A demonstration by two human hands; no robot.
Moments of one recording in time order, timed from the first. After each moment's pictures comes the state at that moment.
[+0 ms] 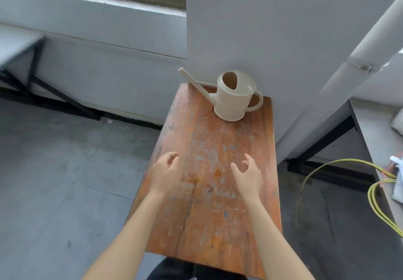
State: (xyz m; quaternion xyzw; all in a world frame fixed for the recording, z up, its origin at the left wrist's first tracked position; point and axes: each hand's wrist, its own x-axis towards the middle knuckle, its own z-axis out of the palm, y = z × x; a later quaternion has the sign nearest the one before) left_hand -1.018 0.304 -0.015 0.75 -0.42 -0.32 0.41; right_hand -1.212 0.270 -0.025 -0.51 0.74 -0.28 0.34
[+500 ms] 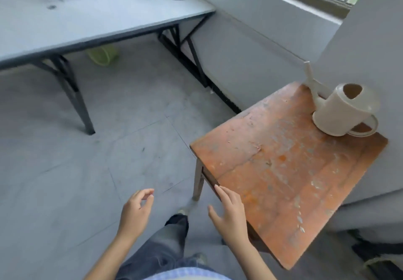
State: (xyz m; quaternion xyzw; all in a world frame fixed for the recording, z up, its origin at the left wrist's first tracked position) left_hand -1.080 0.640 -0.050 0.88 -0.09 -0.18 0.43; right_hand -1.215 0.466 -0.062 -0.91 0.26 -0.15 0.28
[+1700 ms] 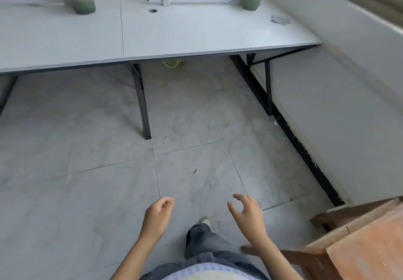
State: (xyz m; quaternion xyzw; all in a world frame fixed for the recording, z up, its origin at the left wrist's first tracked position) left_hand -0.785 0.776 -0.080 0.82 0.09 -0.23 0.51; right_hand -0.858 0.565 -0.074 -0.90 0.28 0.07 0.34
